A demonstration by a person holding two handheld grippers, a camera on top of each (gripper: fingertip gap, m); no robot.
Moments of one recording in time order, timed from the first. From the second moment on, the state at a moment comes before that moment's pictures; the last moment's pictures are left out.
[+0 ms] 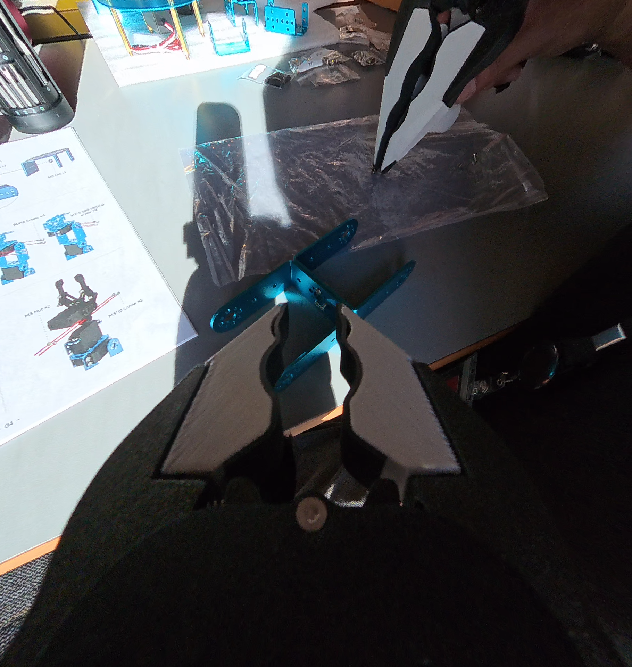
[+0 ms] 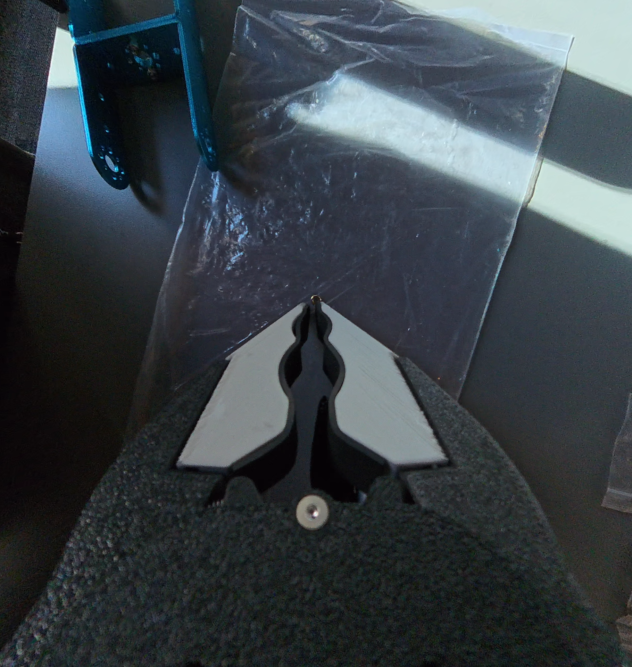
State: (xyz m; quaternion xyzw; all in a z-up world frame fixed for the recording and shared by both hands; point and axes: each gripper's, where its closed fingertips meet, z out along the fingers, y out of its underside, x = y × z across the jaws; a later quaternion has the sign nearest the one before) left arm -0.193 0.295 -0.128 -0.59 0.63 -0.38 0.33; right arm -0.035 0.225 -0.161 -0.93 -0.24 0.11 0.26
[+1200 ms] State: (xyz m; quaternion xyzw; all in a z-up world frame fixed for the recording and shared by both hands) left arm -0.192 0.294 -0.133 -0.59 0.64 -0.37 0.33; right arm -0.034 0.222 -0.153 -0.95 -0.20 0.09 0.24
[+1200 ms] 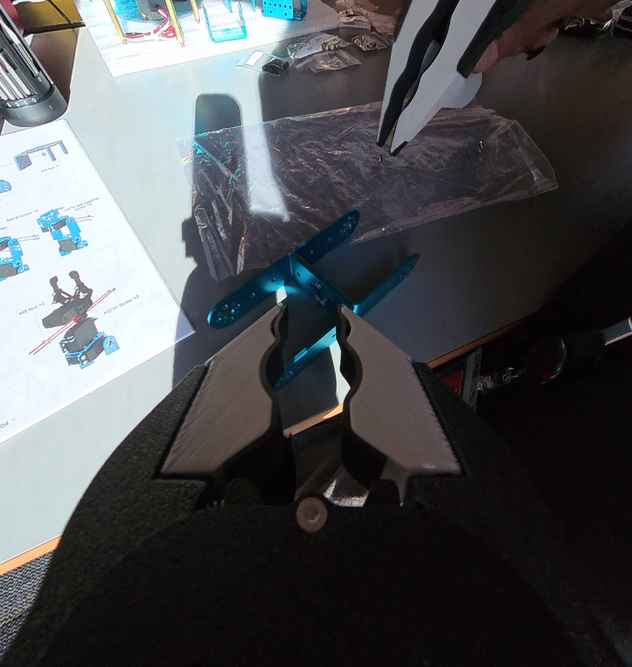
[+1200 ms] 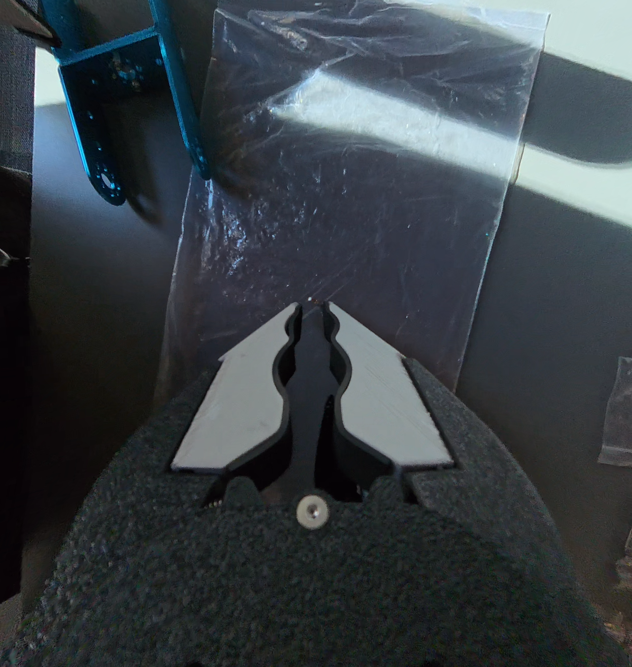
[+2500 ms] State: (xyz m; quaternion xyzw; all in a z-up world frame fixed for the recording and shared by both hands) left arm -0.189 0.294 -0.136 -0.58 0.66 -0.38 0.30; right arm -0.034 0.226 -0.160 -0.97 -0.10 0.01 0.23
